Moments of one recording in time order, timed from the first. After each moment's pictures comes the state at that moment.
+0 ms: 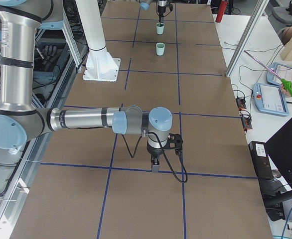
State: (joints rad) left arm -1.00 -1.51 -1.67 -2.13 -2.27 -0.90; right arm 1.55 -1.70 1.79 -1.68 2.26 -0.04
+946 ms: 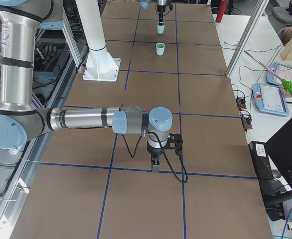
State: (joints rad) left arm -1.01 -1.50 -1.74 -2.09 -2.27 -0.91; right arm 1.55 -1.70 1.79 -1.68 2.26 -0.04
